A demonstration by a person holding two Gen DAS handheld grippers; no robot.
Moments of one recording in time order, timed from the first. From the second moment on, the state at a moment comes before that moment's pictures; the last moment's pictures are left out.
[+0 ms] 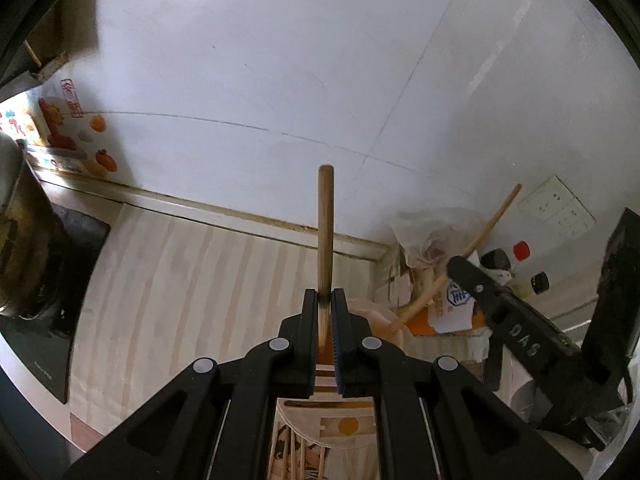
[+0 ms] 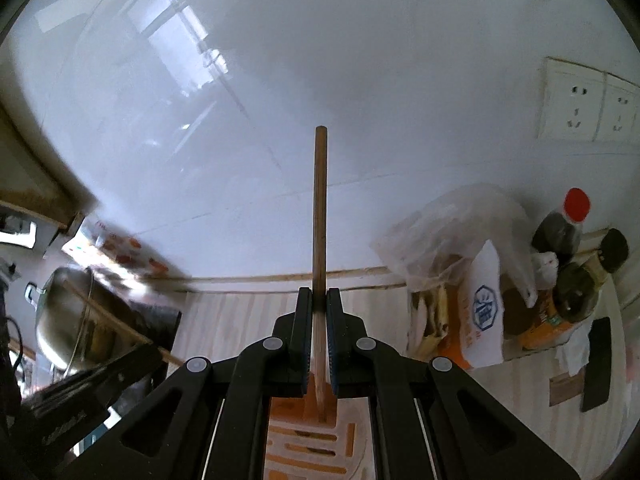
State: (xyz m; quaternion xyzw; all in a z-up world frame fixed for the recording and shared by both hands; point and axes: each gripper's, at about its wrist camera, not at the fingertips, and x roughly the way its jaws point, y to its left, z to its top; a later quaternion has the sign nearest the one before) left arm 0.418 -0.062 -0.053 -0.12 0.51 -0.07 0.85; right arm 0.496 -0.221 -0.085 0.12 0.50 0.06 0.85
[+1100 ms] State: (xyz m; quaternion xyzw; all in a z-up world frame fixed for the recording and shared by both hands) left arm 0.319 -0.029 -0.076 -0.01 0.45 0.00 0.89; right arm 0.363 -0.259 -0.044 0.11 0.44 -0.02 0.89
